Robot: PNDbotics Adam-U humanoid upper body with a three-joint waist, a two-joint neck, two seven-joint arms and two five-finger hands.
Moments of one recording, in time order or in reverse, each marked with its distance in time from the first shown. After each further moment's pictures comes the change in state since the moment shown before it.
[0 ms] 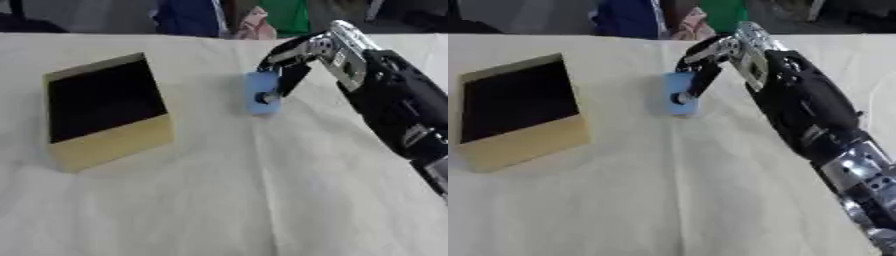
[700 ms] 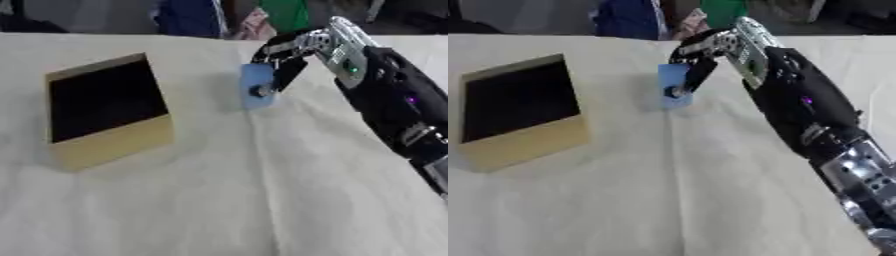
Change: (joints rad) left arm -0.001 0.000 0.002 0.000 0.004 -0.005 -0.001; right arm -0.001 0.001 0.001 -0.041 -0.073 0.072 -0.082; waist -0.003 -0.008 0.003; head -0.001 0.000
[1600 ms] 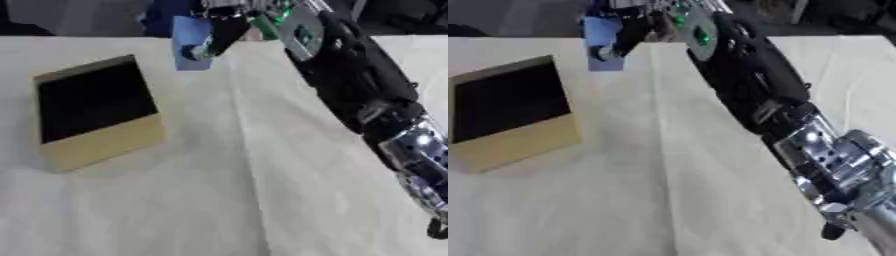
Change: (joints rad) left arm -0.041 -0.006 -0.015 0.000 0.005 -0.015 -0.023; right arm -0.097 0.204 -0.023 -0.119 -0.003 0.099 -0.081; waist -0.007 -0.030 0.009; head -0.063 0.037
